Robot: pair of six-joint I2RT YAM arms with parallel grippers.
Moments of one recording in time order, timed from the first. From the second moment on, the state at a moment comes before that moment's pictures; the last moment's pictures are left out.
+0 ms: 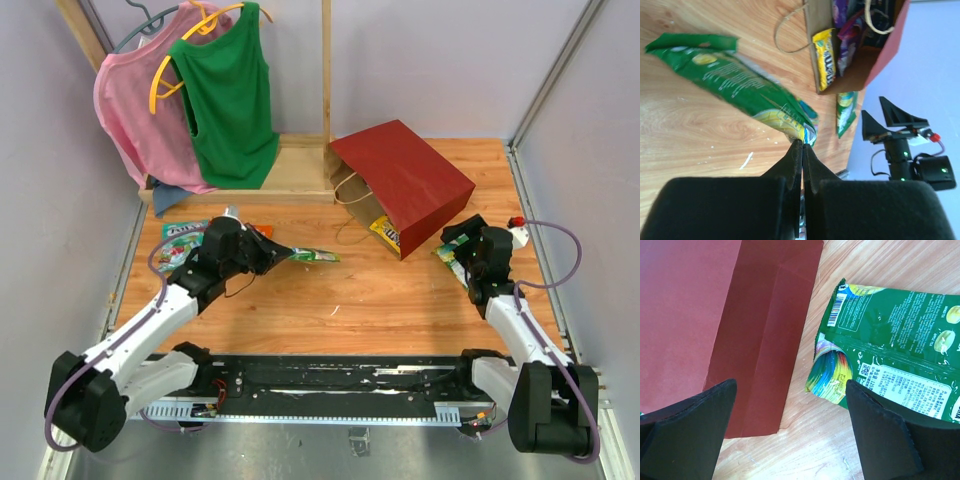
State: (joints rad) left arm -0.46 1.00 0.62 -0.15 0.14 -1.19; right arm -0.04 1.00 0.41 0.13 0.12 0.78
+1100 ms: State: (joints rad) left arm -0.36 1.21 0.64 -0.11 0.19 -1.30; right arm -0.03 1.00 0.42 0.09 0.06 0.81
